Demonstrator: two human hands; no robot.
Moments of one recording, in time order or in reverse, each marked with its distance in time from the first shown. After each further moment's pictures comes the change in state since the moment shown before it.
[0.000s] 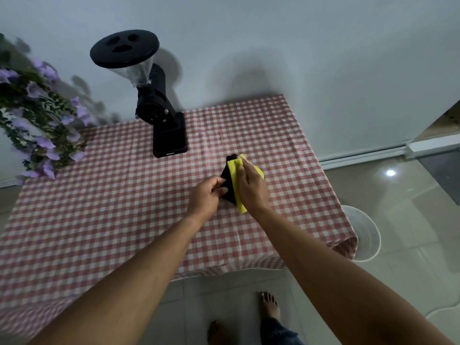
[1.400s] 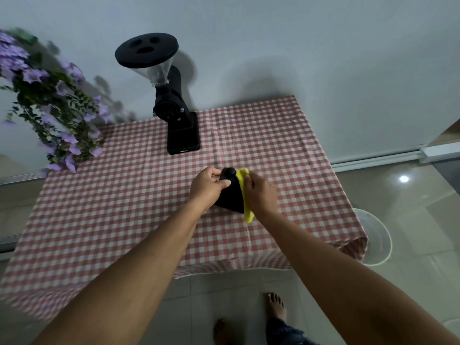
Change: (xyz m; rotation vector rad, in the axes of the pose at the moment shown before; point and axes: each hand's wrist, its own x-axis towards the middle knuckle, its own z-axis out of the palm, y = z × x) left_hand 0.002 0.013 -0.028 -0.051 0.080 -0.233; right_hand -0.017 0.005 0.009 -0.274 0.034 -0.013
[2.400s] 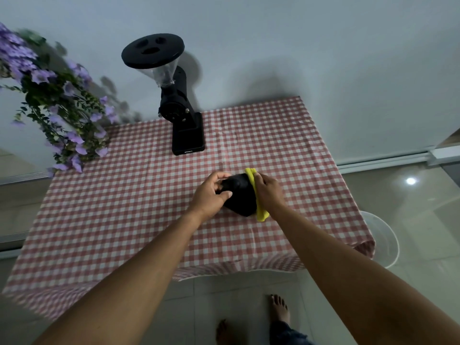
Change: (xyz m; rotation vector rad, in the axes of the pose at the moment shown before) left_hand -0.011 -0.023 -0.009 -0.010 -0.153 0.150; right_hand 0.012 0.001 -0.020 0.318 -0.191 0.222
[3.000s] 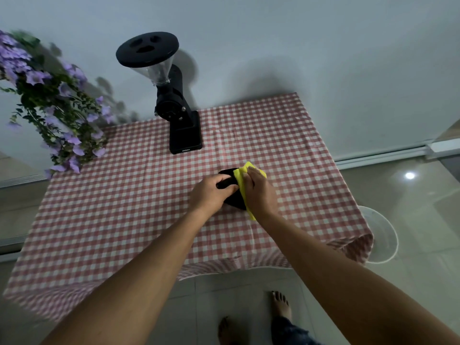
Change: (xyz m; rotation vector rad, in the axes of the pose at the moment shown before) left_hand -0.003 0.008 0.006 0.243 0.101 0.007; right_hand -0.018 0.006 0.023 -0.198 0.152 -0.284
